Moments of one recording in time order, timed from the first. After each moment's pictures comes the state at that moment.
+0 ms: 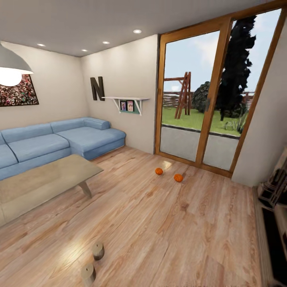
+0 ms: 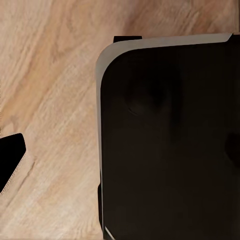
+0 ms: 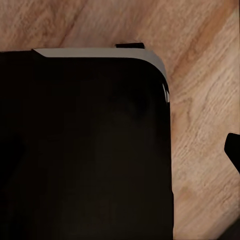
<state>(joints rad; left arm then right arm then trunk) 0.01 0.04 0.00 -0.03 0.00 -0.13 -0.01 -0.01 0.00 -0.06 0.00 0.00 -0.17 -0.01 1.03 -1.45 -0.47</state>
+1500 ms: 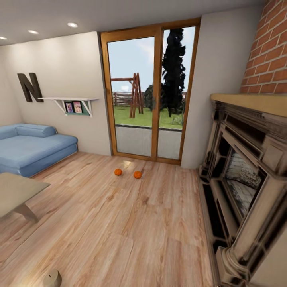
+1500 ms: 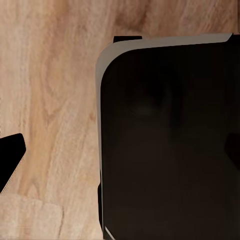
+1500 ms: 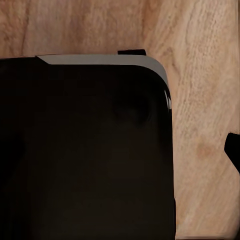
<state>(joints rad) 0.01 0.04 0.00 -0.03 0.00 -0.13 -0.01 -0.01 0.01 -0.06 0.00 0.00 -0.20 -0.01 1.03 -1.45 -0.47</state>
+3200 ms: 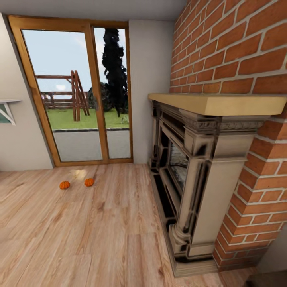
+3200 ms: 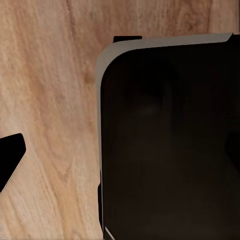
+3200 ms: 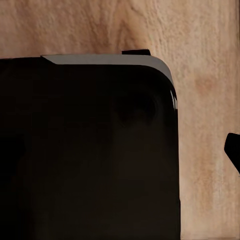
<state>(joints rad) 0.01 0.04 0.00 -0.03 0.00 -0.13 -0.01 -0.01 0.02 -0.06 0.00 0.00 -0.20 -0.01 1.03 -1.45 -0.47</state>
